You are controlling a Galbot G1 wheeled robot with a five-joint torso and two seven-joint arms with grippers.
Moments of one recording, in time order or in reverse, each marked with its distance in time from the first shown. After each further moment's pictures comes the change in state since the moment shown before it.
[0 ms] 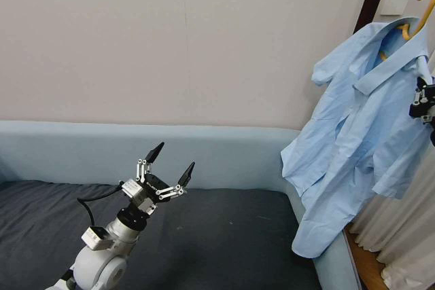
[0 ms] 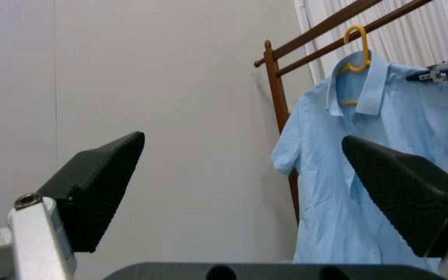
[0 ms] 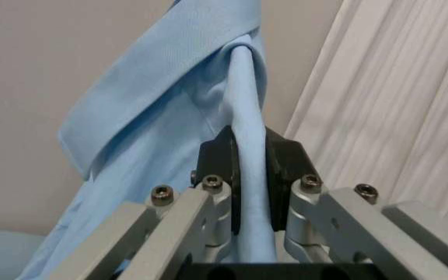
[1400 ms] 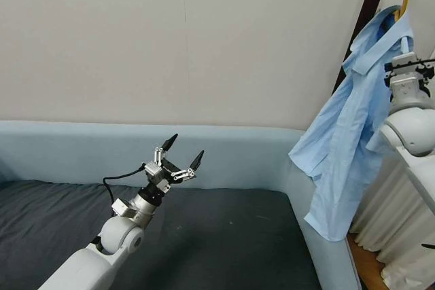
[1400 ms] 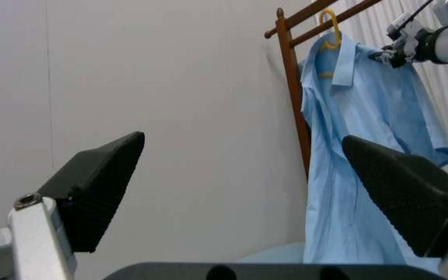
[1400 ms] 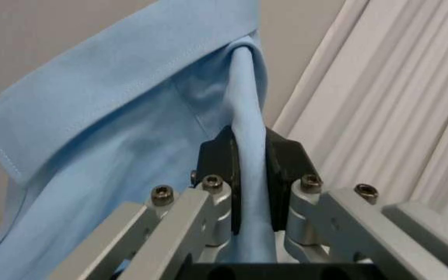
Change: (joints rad) left arm -0.264 -0.038 0.169 0.266 -0.032 -0.017 0.019; right arm 0.760 0.208 -0.599 -0.686 -0.424 0.094 -0.095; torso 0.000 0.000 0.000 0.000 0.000
